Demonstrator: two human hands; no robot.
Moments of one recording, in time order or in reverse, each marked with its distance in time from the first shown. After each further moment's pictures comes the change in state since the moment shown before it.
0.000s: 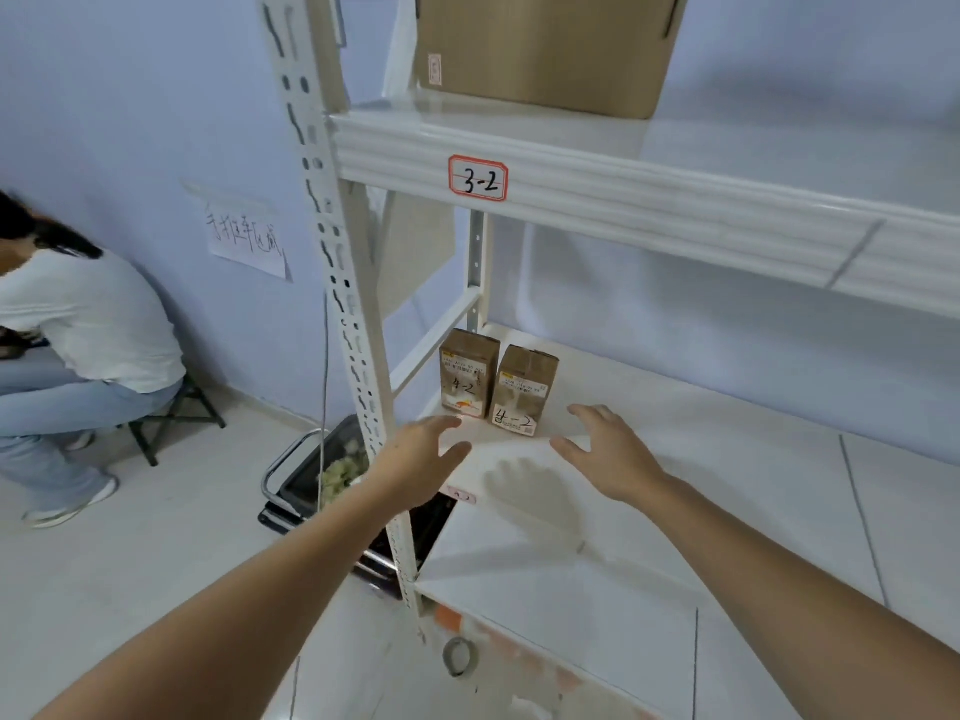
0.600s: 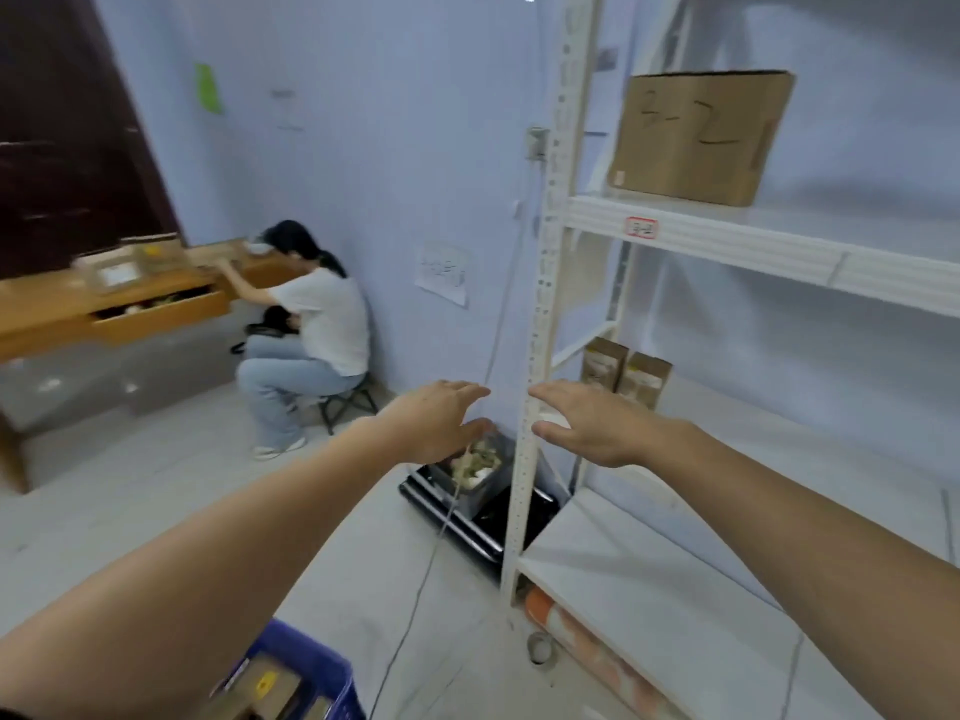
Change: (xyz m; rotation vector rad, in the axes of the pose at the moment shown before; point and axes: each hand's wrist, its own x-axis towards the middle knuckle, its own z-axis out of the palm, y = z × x) left_hand -0.338 -0.021 -0.126 0.406 0.129 0.000; right_hand -0.243 -0.229 -0.036 -0.380 -0.197 -0.677
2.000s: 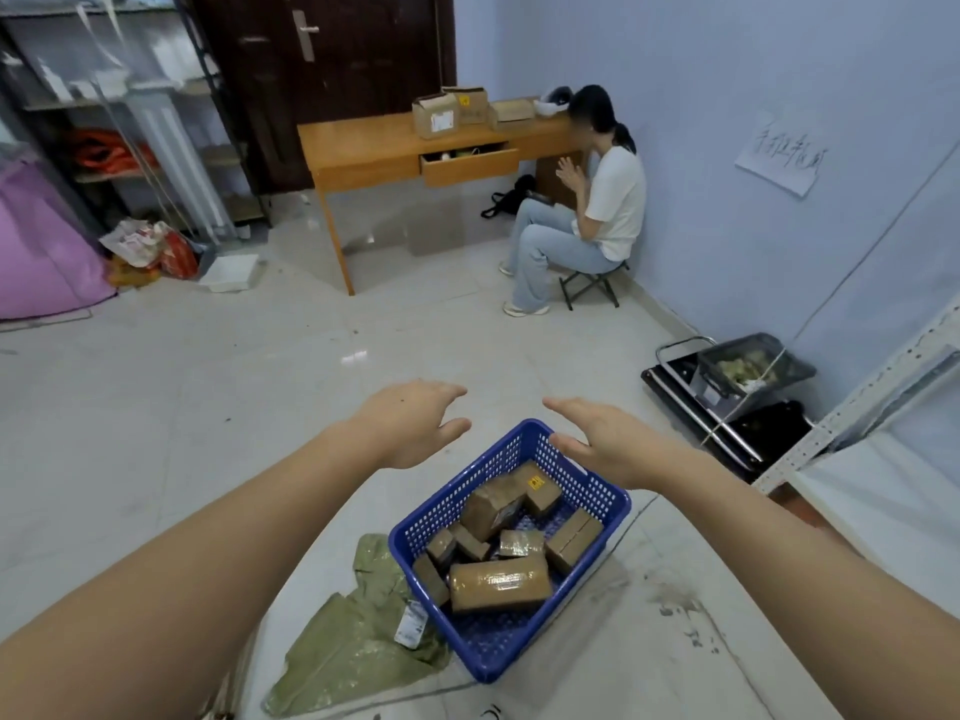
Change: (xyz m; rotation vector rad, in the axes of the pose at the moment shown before) left_hand -0.556 -0.377 0.076 -0.033 -0.164 -0.532; right_hand 0.045 -0.574 0.240 0.191 -0.253 -0.316
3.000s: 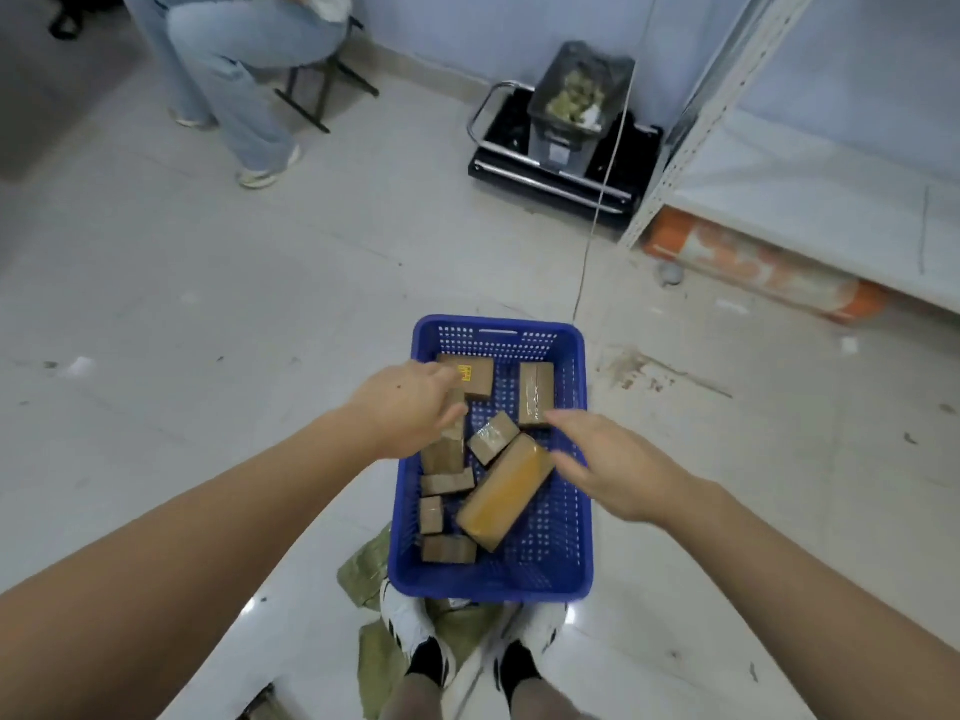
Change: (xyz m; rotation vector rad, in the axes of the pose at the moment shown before) left_hand 0.375 -0.089 0.172 0.180 -0.424 0.732; right_hand 0.183 0.046 0.199 0.432 0.023 0.781
